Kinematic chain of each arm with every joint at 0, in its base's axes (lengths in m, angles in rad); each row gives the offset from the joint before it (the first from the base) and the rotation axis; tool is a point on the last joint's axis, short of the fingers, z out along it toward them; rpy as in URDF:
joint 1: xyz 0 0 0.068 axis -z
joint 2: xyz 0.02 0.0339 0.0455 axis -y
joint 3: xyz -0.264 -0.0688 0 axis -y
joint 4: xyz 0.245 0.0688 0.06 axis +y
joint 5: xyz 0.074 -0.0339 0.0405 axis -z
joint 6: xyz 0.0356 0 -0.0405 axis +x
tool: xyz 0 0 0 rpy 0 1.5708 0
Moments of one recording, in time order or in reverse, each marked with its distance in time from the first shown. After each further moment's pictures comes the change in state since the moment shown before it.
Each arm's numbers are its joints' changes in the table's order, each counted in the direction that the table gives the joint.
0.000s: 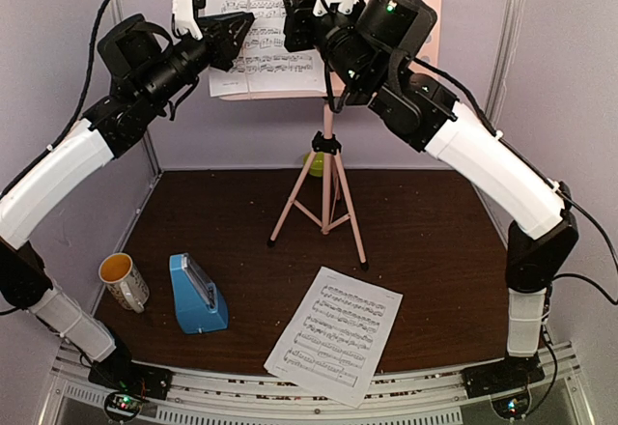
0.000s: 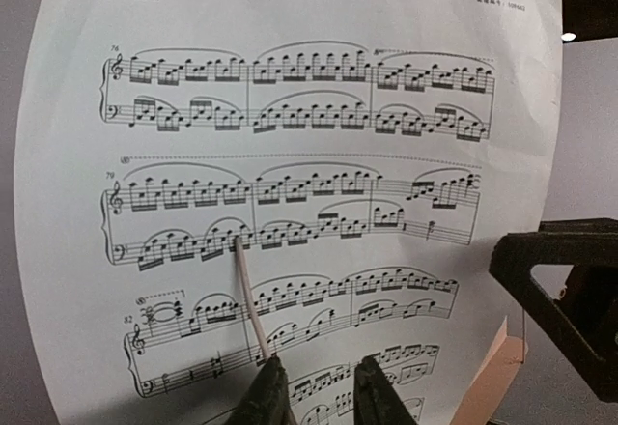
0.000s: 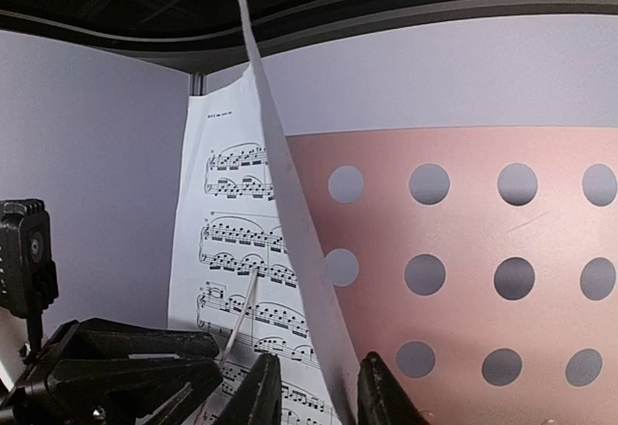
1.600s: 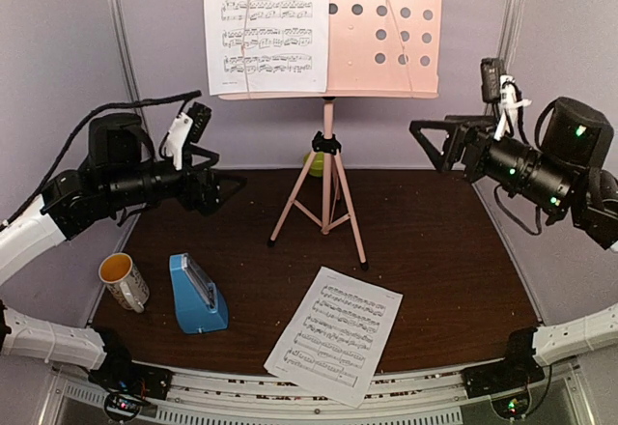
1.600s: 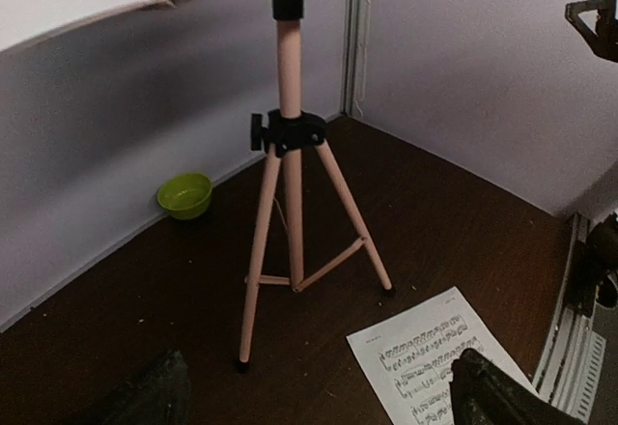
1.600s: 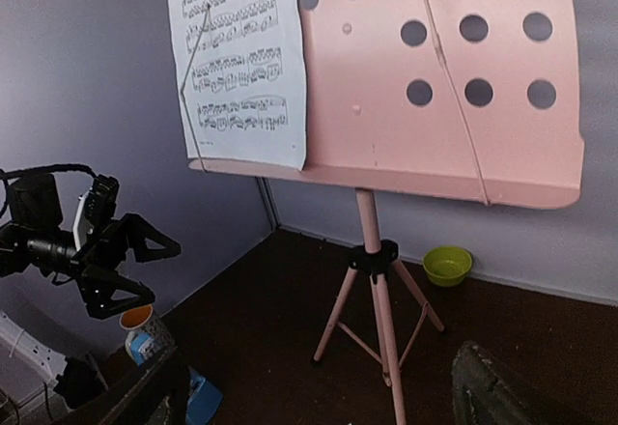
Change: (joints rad) left arm 0.050 0.456 -0.569 0.508 0.056 -0.007; right arm 0.009 1.052 -1.146 0.338 -0.122 0.399
